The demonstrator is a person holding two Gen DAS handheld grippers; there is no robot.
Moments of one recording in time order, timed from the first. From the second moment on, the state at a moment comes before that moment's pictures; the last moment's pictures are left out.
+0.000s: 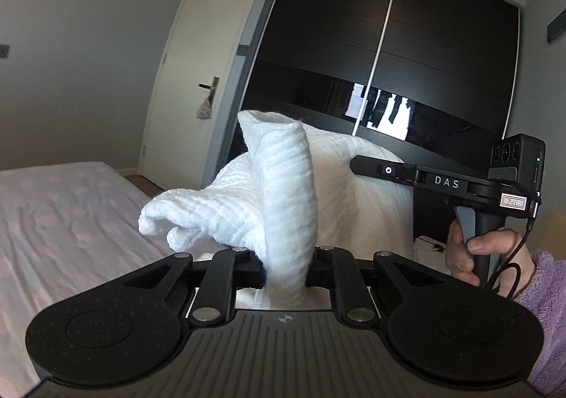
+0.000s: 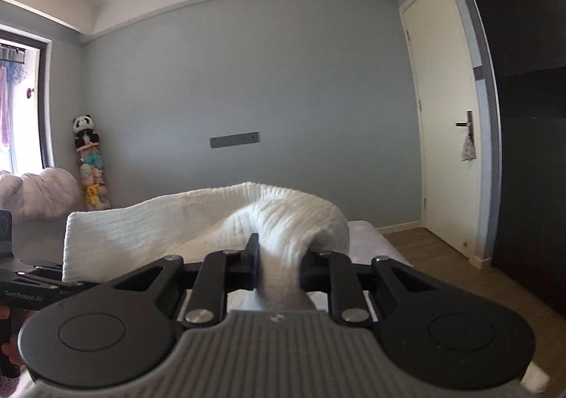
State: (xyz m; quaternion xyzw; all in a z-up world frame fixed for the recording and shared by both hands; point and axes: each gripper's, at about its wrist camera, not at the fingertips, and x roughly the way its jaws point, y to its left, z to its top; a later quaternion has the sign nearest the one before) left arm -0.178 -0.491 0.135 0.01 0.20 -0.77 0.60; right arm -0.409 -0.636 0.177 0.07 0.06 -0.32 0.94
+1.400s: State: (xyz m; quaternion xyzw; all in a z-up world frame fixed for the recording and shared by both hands) left arm -0.013 -0.690 -0.073 0.00 0.50 -0.68 0.54; right arm -0.272 -0.977 -0.004 0.42 0.36 -0.28 0.79
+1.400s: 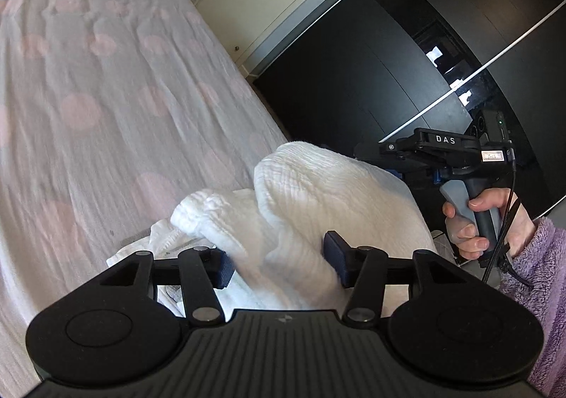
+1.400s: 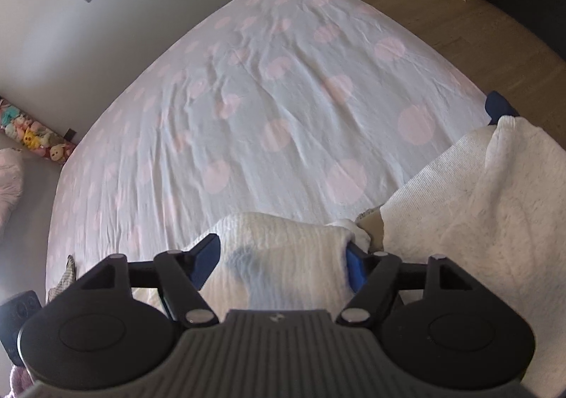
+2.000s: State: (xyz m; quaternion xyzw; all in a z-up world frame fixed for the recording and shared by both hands) left arm -0.046 -0.640 -0.023 0.01 0.36 -0.73 0.58; right arm -0.290 -0.909 0.082 0.23 0.27 -0.26 0.90
